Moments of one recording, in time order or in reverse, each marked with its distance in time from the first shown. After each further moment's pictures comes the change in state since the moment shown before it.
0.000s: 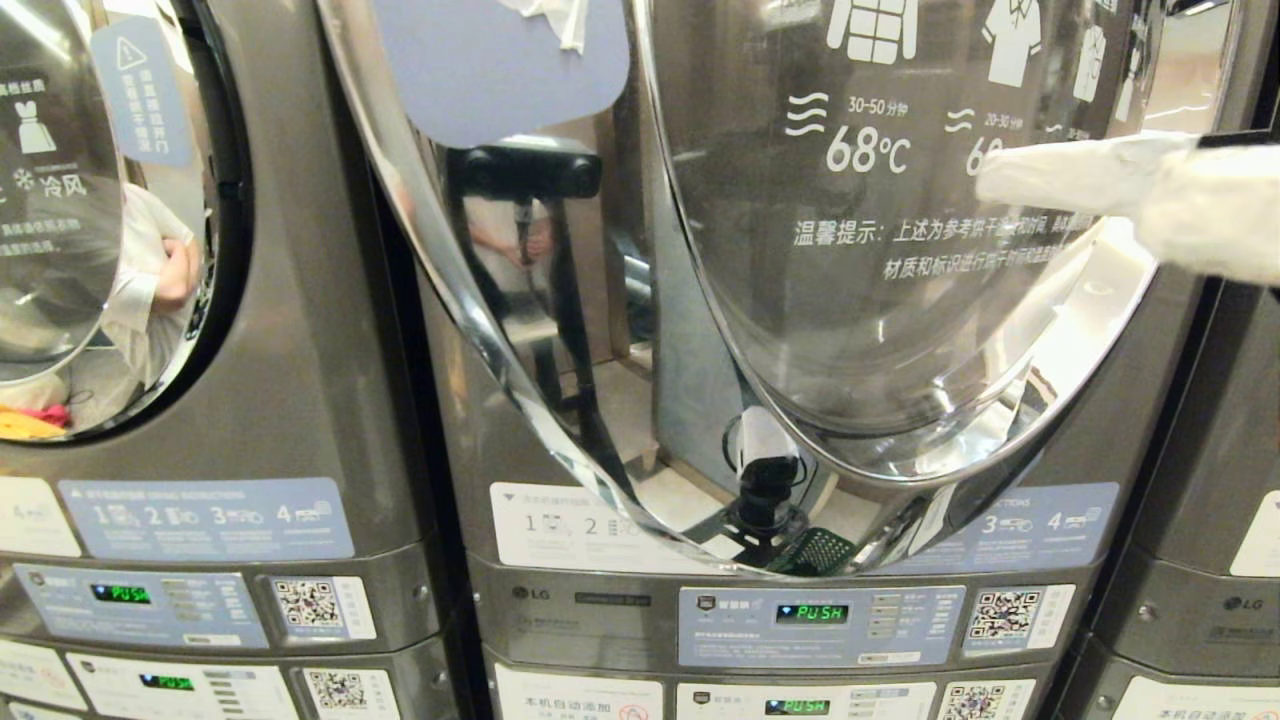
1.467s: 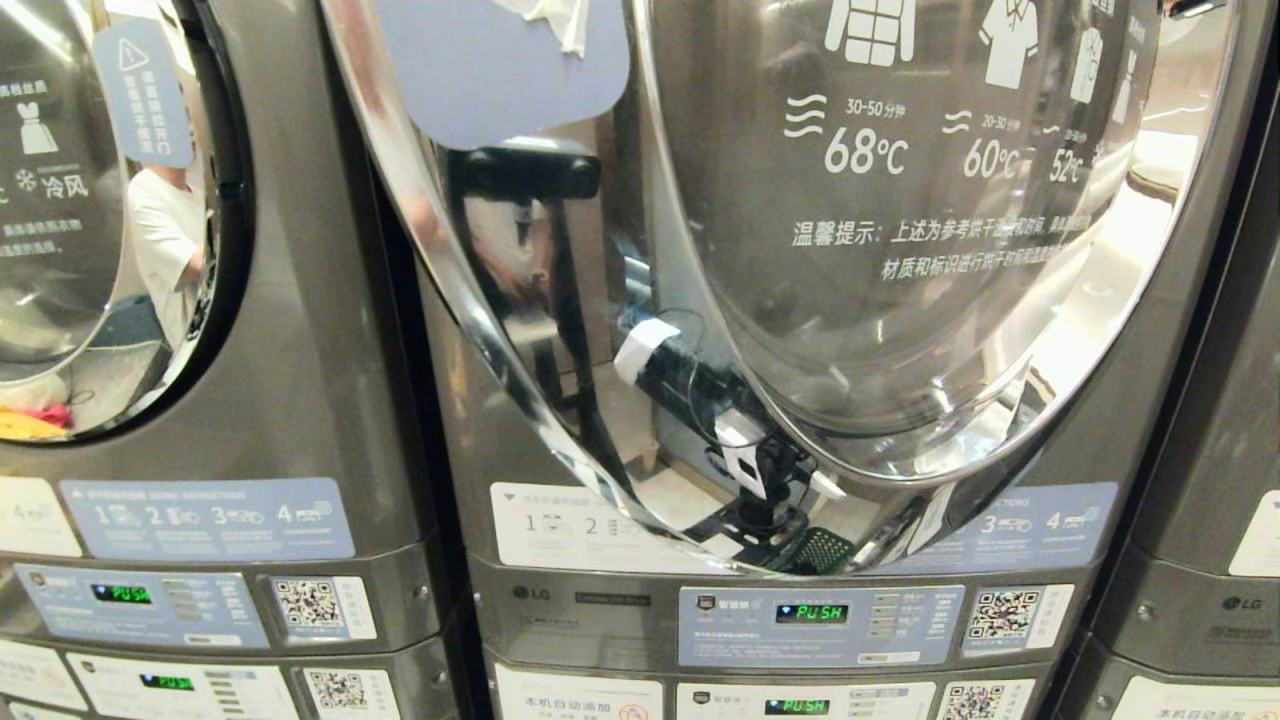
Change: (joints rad) left arm 0.000 0.000 0.000 0.000 0.000 0.000; right arm -0.746 -0.862 1.204 -0.041 -0.397 -0.281
